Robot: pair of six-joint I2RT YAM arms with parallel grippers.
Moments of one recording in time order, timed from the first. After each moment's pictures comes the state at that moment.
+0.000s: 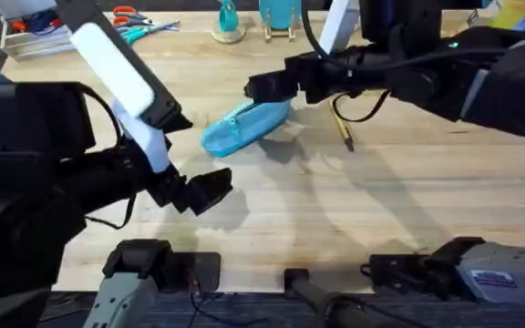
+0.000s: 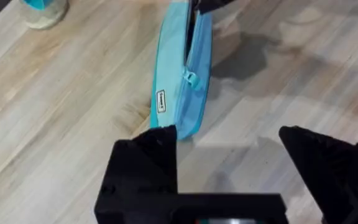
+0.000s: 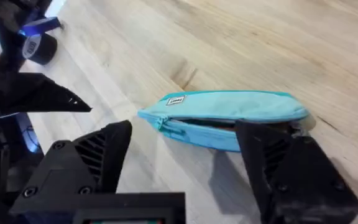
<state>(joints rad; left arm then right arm) 0.01 0.60 0.69 -0.94 0.51 0.71 0.52 1.45 1.00 -0.20 -0.51 0.25</state>
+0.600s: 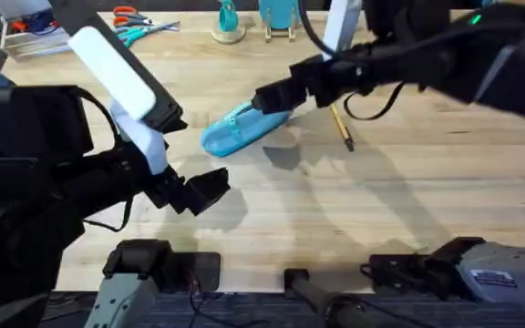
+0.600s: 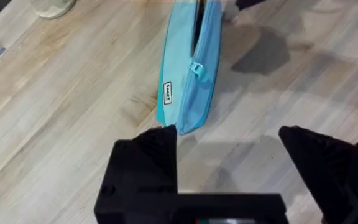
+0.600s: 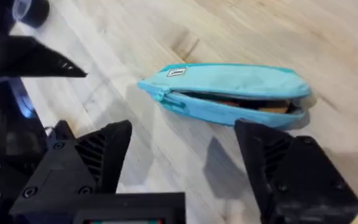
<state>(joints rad) 0.01 0.58 0.69 -0.95 0.47 0.70 0.50 1.45 1.09 -0.44 -0.55 0.11</state>
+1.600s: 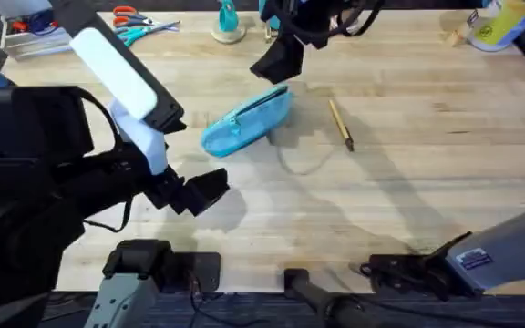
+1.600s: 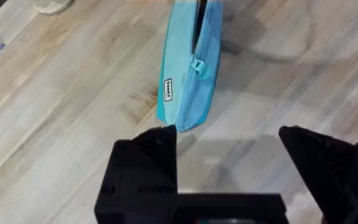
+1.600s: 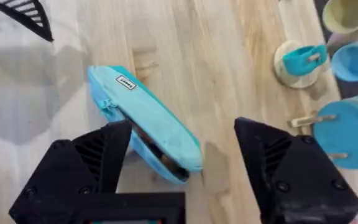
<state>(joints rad) 0.01 0.58 0.69 -0.96 0.45 0.70 0.50 1.77 1.72 -0.86 -0.49 -0.77</state>
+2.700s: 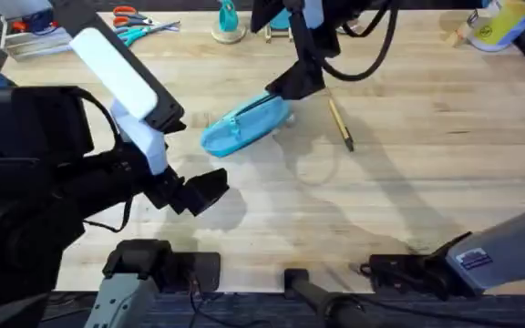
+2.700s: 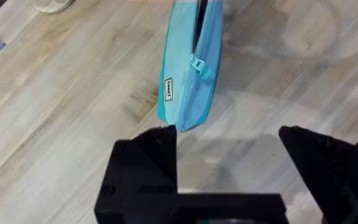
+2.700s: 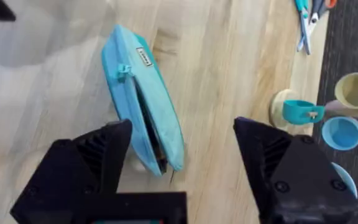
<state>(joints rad) 0.01 0.57 0.69 -0.96 0.45 0.70 0.50 1.77 1.72 -0.97 -0.55 -1.27</state>
